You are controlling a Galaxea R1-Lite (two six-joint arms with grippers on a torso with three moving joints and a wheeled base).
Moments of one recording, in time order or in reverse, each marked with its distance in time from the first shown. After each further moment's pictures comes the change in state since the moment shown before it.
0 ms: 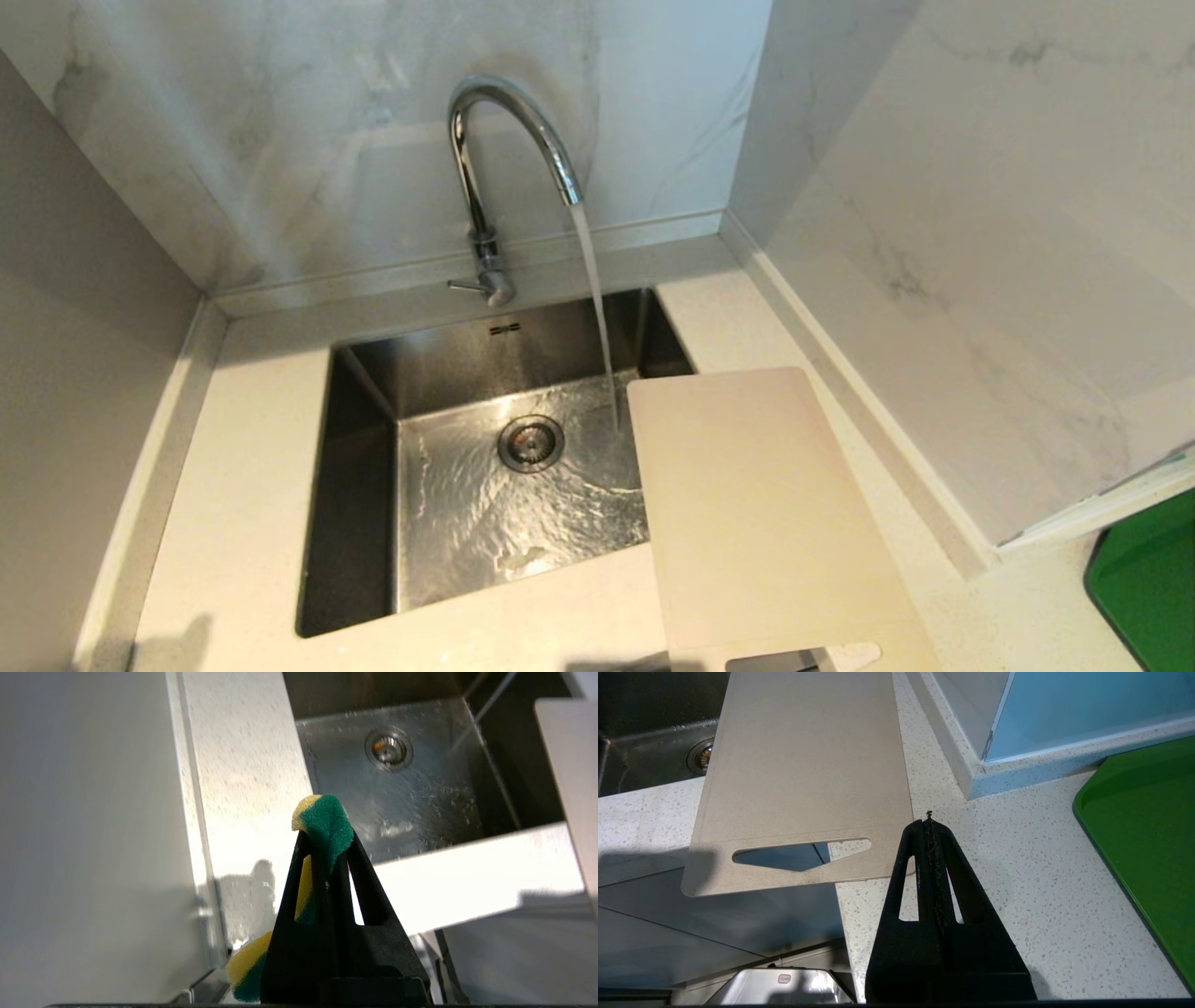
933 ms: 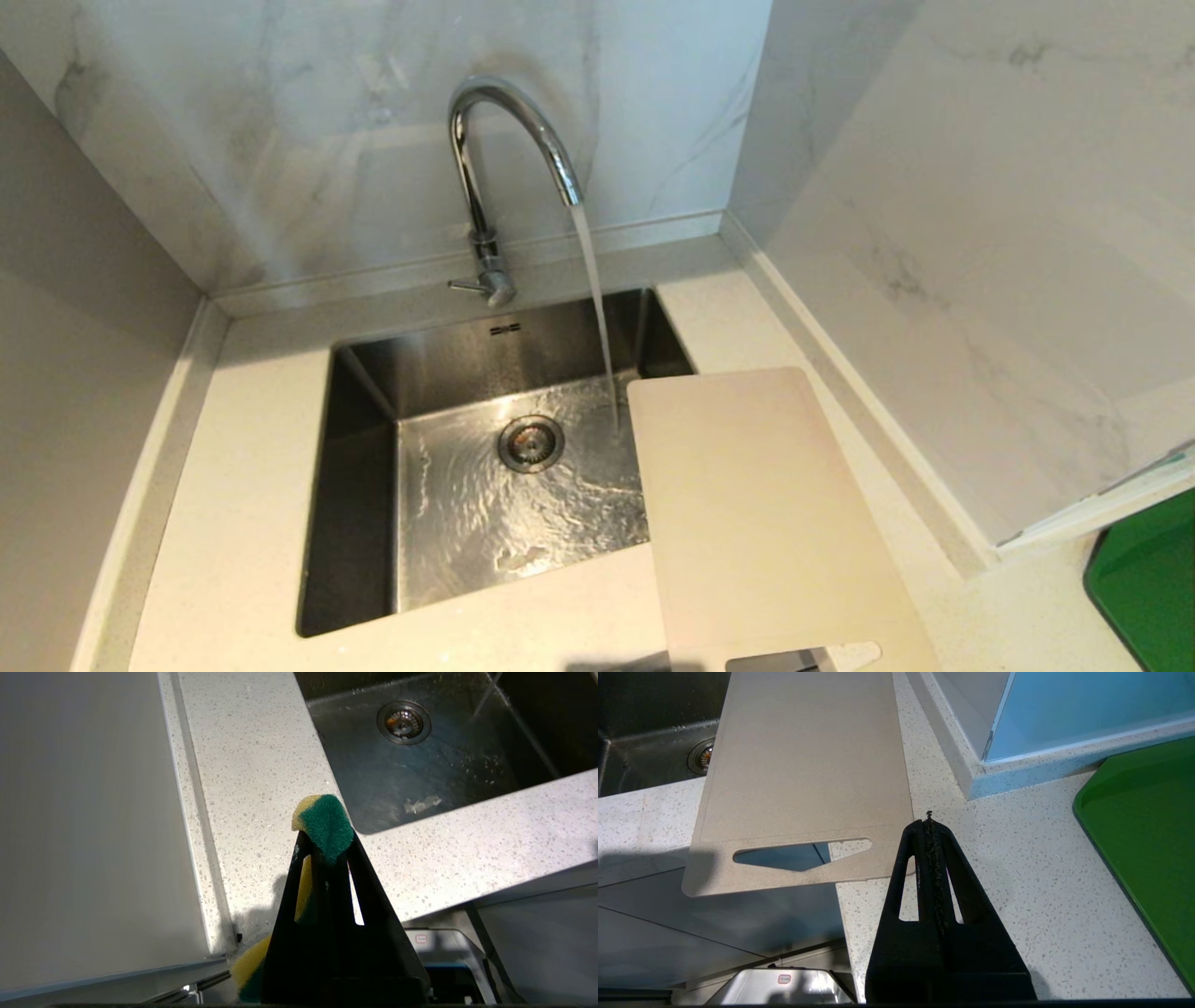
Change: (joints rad) left arm -0.041 -0.236 0.466 -0.286 0.031 0.091; right arm 0.000 0.000 0.000 0.000 0.000 0.000
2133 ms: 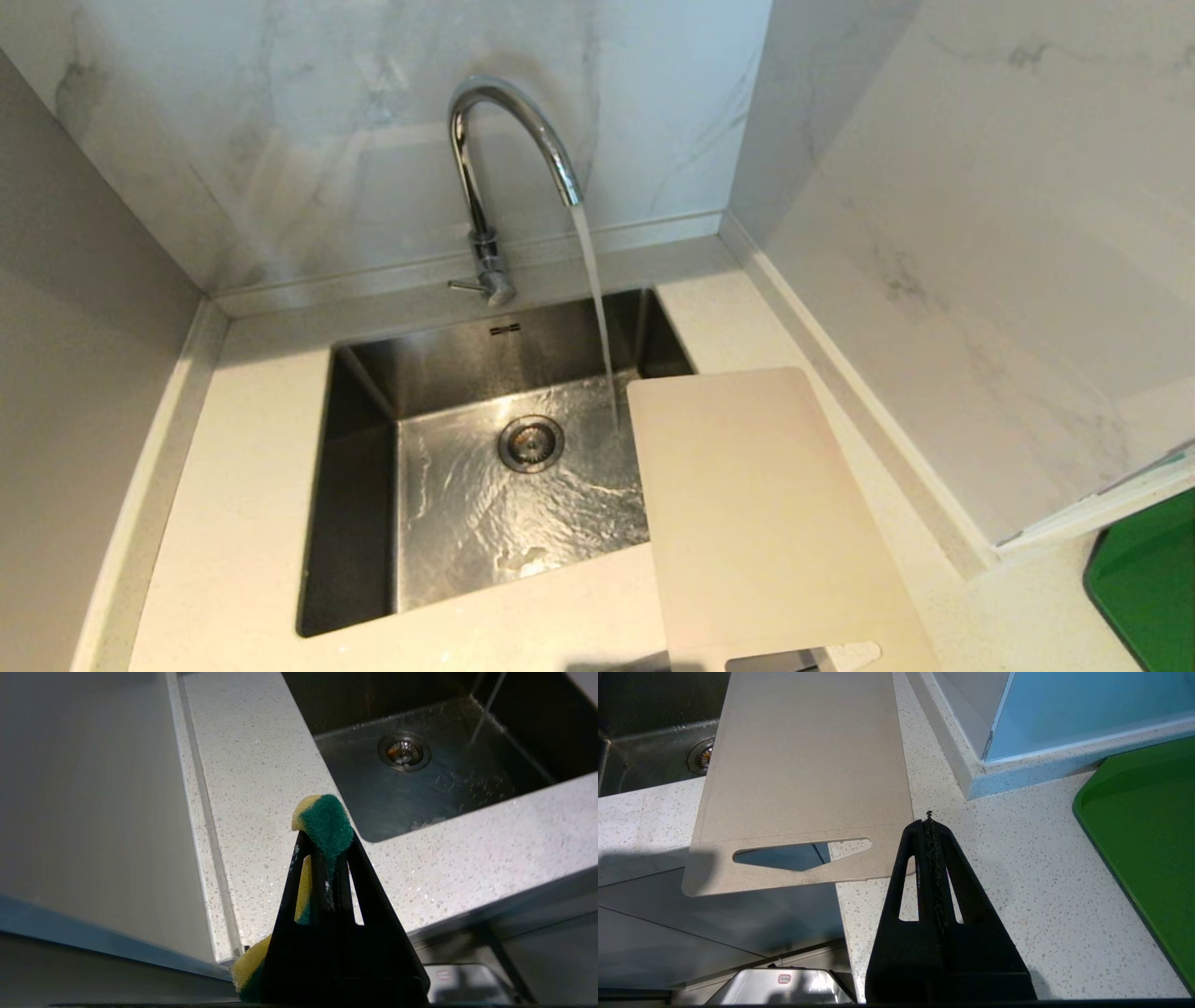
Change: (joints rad) left arm -0.069 -0.261 0.157 -0.045 0.064 0.040; right arm 0.000 0.000 0.000 0.000 0.000 0.000
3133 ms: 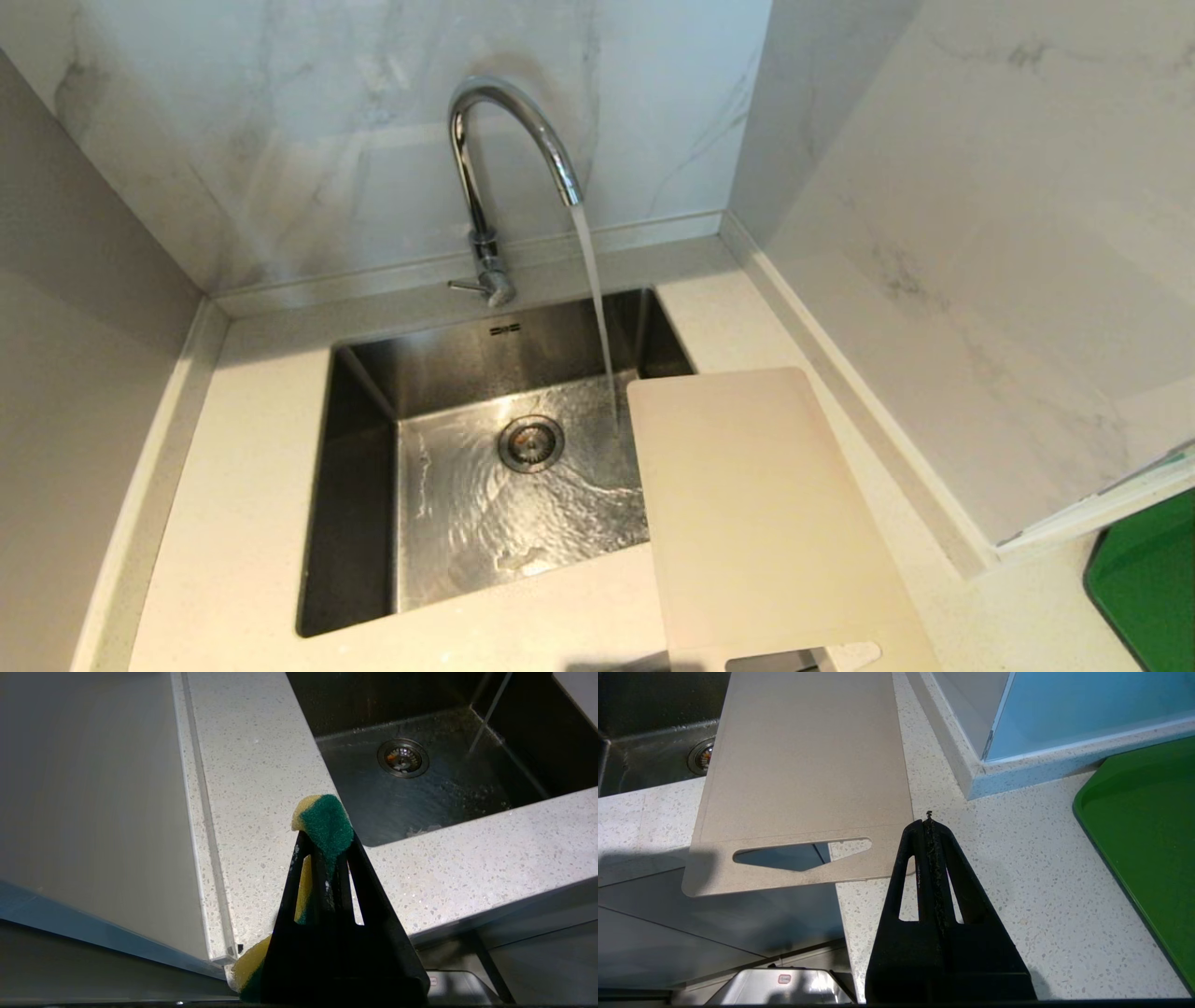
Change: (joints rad) left arm -0.001 -0.011 0.000 -0.004 0.018 -0.060; right arm 0.000 0.000 0.000 0.000 0.000 0.000
